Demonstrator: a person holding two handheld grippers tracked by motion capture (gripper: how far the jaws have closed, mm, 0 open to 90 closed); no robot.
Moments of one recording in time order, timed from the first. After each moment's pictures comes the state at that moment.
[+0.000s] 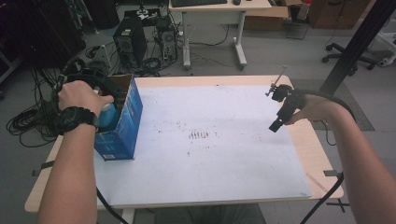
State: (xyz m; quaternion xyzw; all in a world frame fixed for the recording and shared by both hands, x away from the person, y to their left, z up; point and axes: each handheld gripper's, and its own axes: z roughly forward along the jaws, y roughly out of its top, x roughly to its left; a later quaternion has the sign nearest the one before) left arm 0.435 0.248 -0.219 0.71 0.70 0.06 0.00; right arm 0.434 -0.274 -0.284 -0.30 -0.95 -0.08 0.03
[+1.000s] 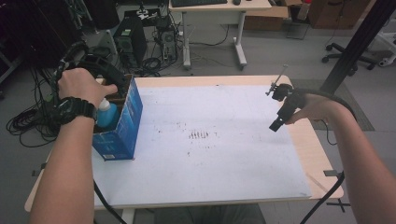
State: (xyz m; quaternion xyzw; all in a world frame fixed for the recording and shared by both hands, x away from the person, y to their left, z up) left arm 0.434 0.221 -0.182 0.75 0.66 0.08 0.03; right arm 0.433 -0.274 -0.280 -0.29 -0.95 -0.08 0.02
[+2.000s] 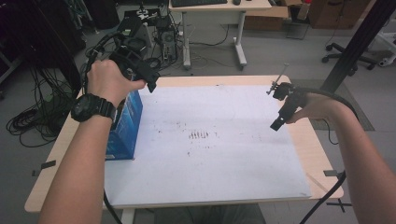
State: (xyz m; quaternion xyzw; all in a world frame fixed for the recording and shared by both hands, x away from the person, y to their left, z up) left arm 0.432 0.143 -0.166 0.84 0.53 0.10 0.09; right arm 0.431 -0.275 -0.275 -0.30 -0.95 -0.08 0.01
